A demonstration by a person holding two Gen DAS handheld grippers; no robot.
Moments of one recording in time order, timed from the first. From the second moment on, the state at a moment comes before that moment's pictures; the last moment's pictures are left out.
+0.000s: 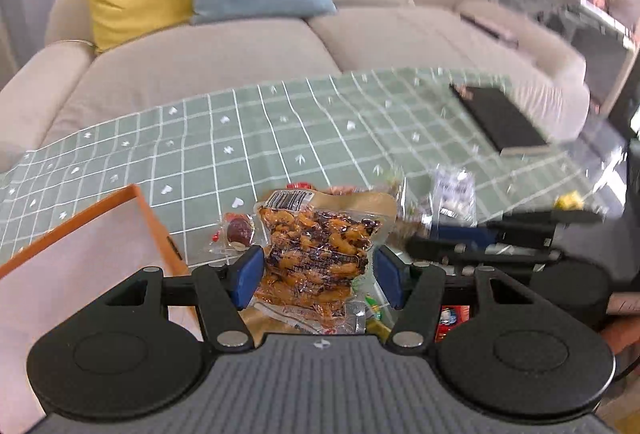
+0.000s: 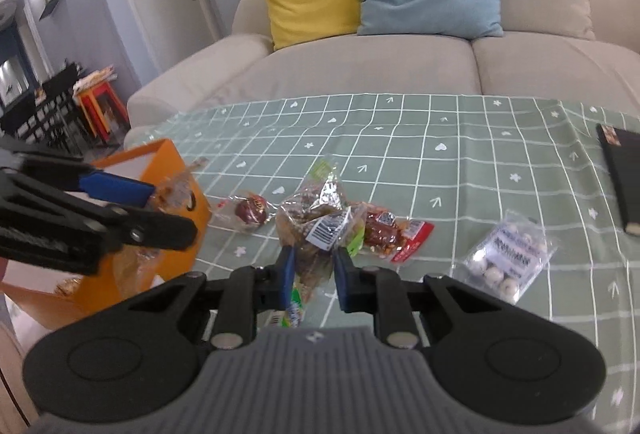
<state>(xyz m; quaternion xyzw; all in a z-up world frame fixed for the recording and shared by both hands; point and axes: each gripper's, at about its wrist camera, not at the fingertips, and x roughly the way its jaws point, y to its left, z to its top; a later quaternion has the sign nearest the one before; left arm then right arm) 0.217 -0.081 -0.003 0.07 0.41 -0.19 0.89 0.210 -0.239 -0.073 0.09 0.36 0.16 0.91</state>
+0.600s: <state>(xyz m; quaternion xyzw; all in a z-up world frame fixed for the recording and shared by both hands) 0.169 -0.034 -0.001 -0.04 0.43 -0.19 0.88 0.144 -0.216 -0.067 0.10 0.38 0.13 0.91</state>
